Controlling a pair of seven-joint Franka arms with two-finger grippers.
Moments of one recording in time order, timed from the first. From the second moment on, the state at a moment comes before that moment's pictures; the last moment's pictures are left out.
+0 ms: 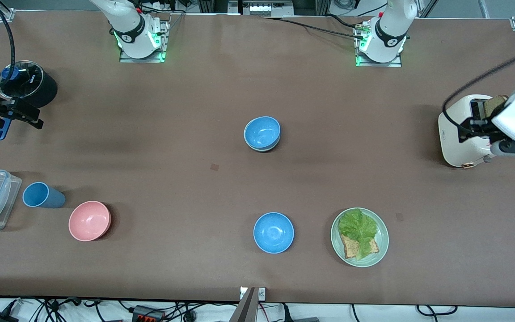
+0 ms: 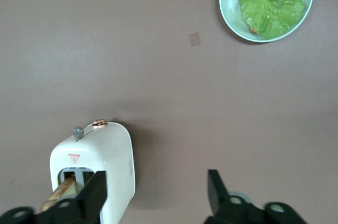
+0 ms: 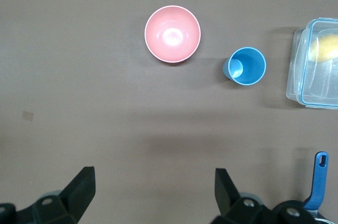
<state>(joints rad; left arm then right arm) 0.12 0.07 -0.13 -1.67 0.12 1.70 0.06 -0.03 0.03 -0.02 -1.65 -0.01 1.73 -0.04</state>
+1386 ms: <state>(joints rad) 0.11 0.00 -0.09 -1.64 -0.06 1.54 -0.11 -0.03 0.03 -0.02 -1.65 -0.01 1.73 -0.04</state>
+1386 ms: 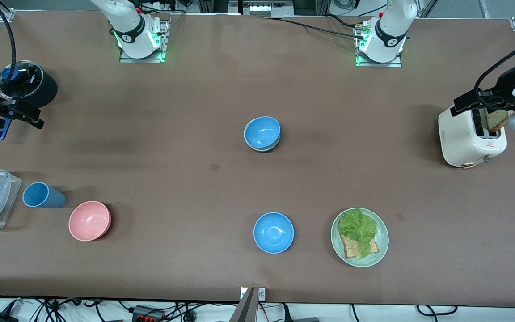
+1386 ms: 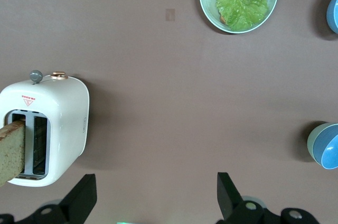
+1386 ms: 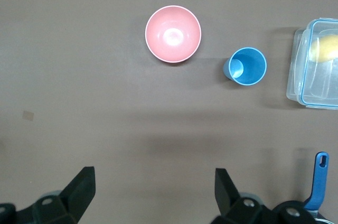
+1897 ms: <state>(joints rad) 0.10 0.01 -0.09 -1.64 -0.05 1.52 -0.11 -0.03 0.03 -0.02 -1.65 -0.01 1.73 -0.04</state>
